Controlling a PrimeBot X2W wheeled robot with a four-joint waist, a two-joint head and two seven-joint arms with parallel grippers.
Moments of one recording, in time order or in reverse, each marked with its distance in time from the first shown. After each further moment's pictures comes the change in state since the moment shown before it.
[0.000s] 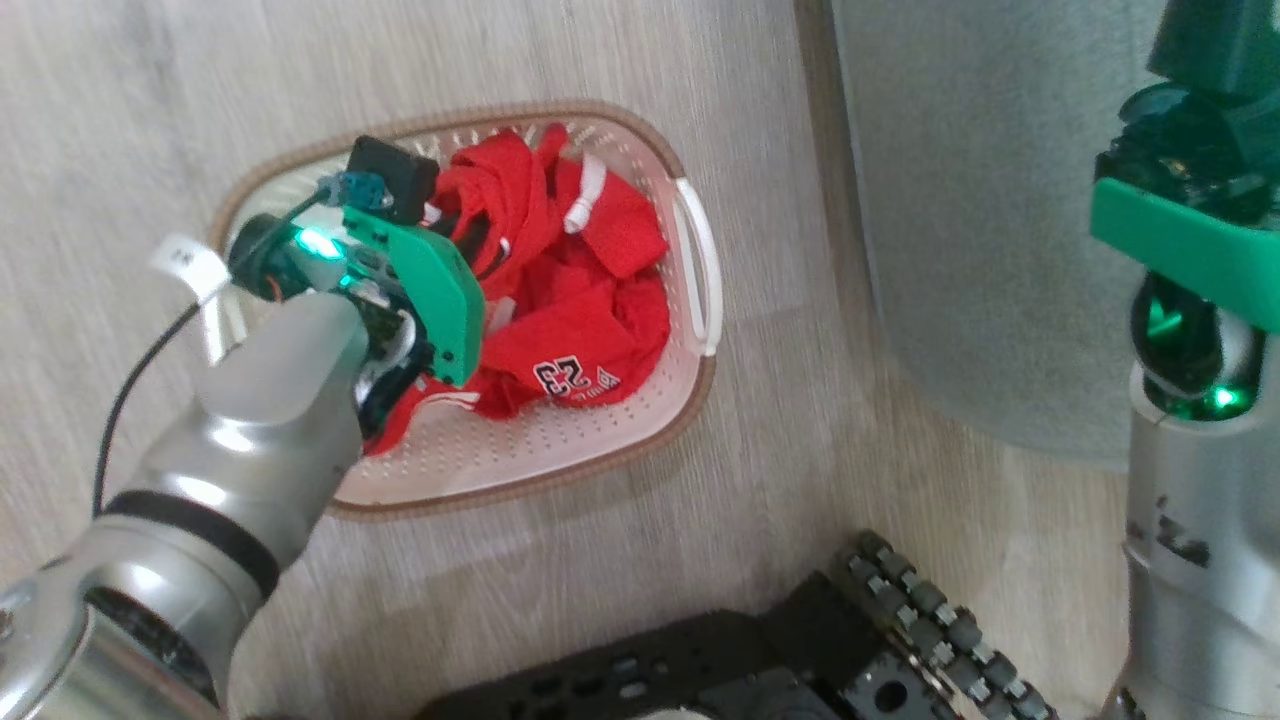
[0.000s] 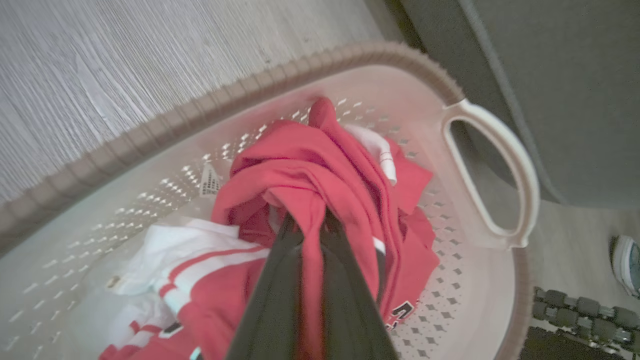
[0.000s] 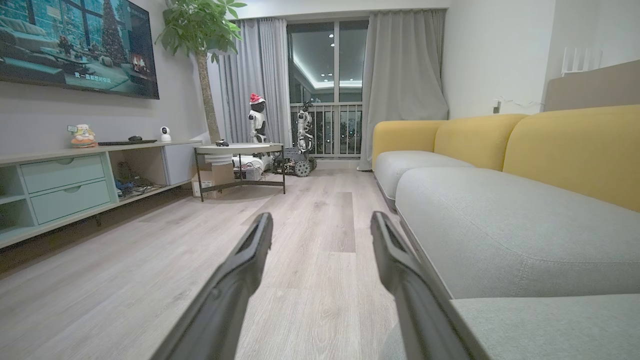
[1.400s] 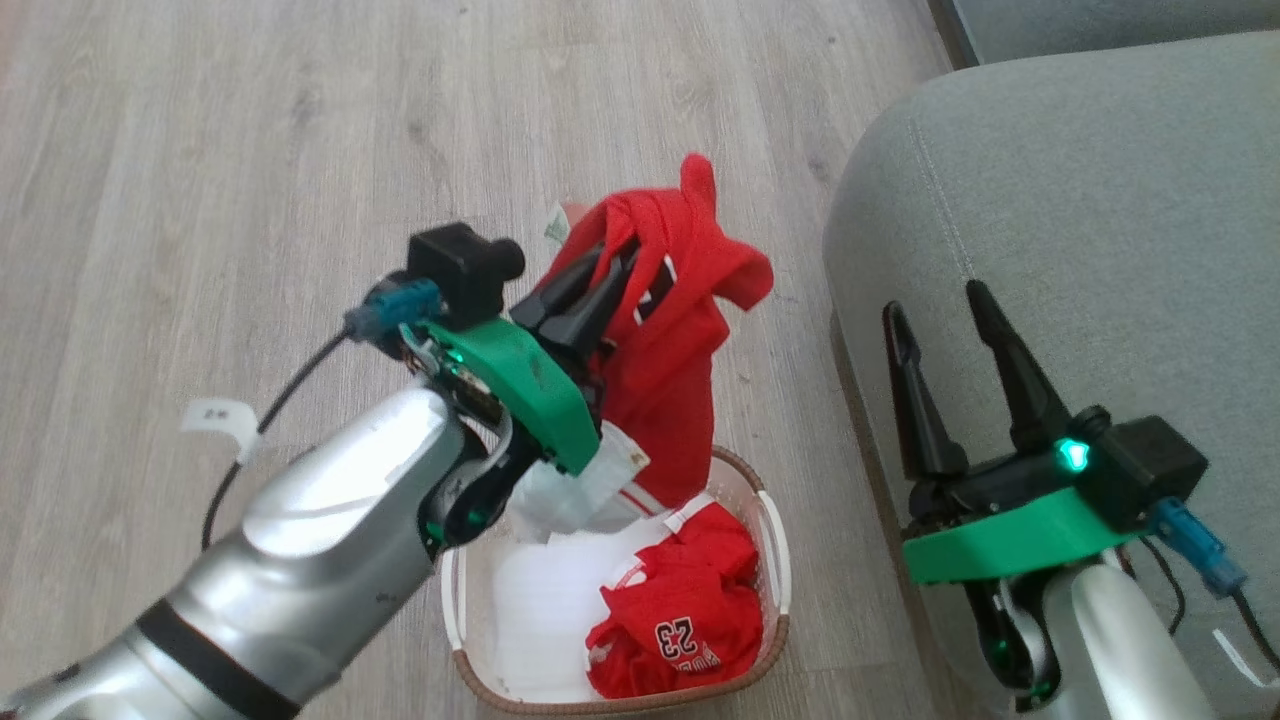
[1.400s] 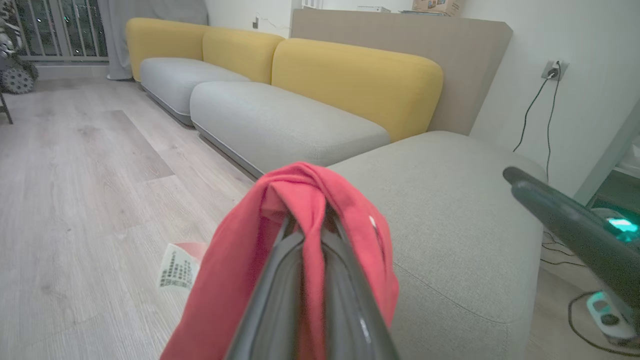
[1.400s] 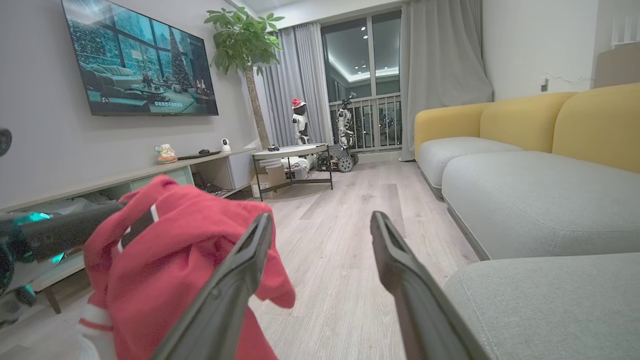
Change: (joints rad) left arm 0.252 0.091 0.072 -0.676 -0.059 0.135 -0.141; right arm 0.523 -0.019 0.116 0.273 -0.005 0.000 0.000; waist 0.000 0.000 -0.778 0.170
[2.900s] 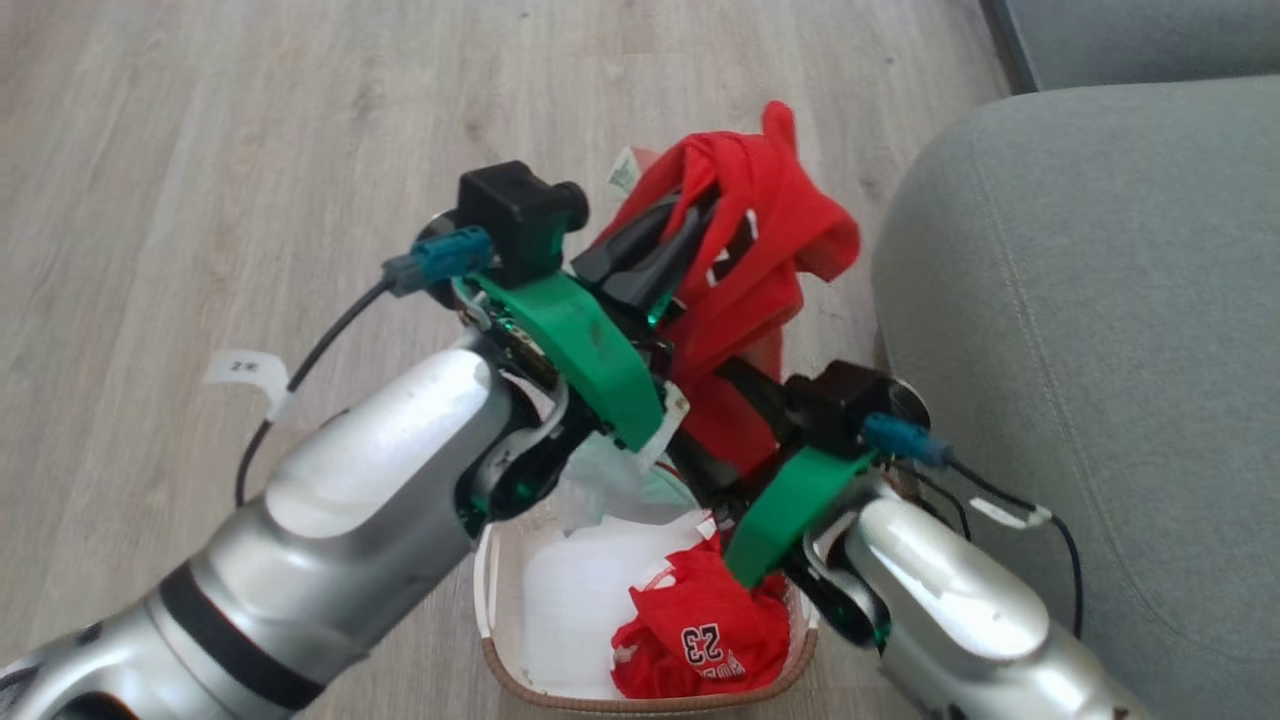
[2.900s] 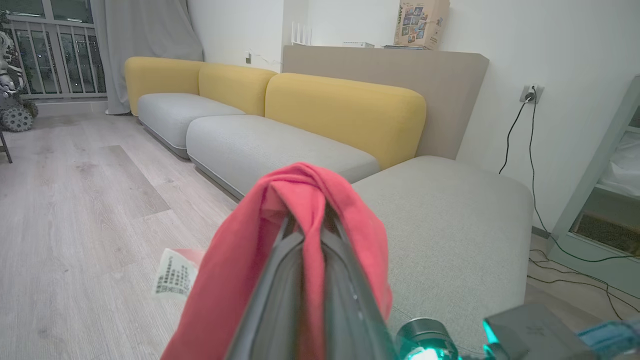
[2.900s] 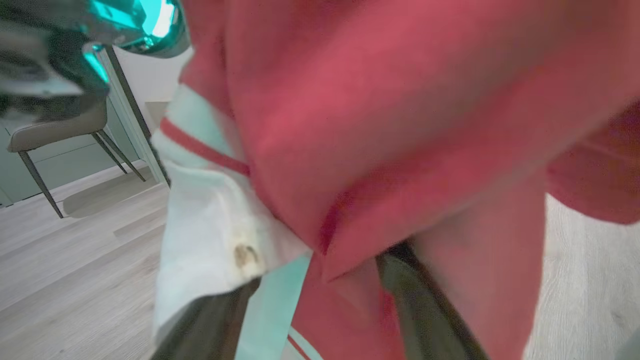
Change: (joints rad) left arm -0.074 -0.023 -0.009 -0.141 -0.017 0.049 0.075; right arm -0.360 -0.048 0.557 0.447 0.264 0.000 0.005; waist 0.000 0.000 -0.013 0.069
